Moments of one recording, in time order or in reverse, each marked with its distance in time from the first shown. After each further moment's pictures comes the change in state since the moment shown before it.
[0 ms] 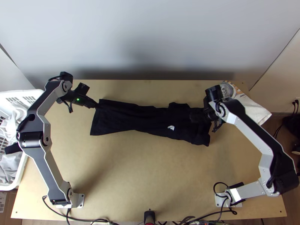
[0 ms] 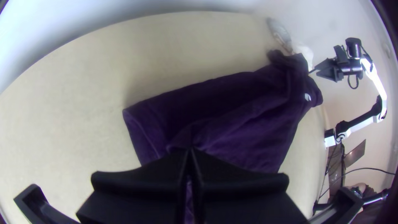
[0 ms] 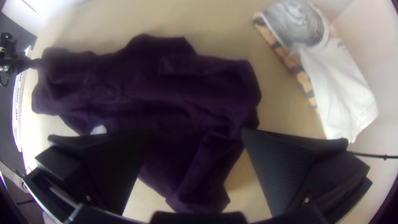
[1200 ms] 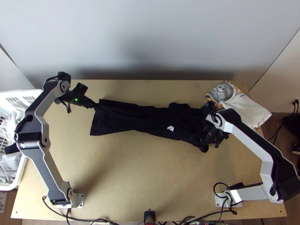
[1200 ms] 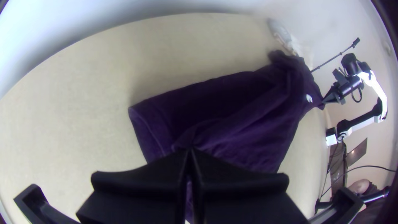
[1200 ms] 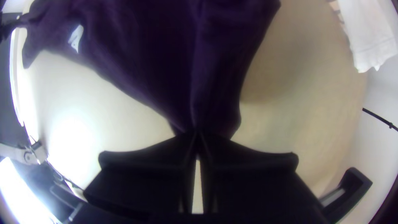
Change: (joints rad) left arm 0.016 -0.020 -0.014 0.002 -0.005 0.019; right arm 0.057 -0.066 -0.154 -0.295 -0.106 0.094
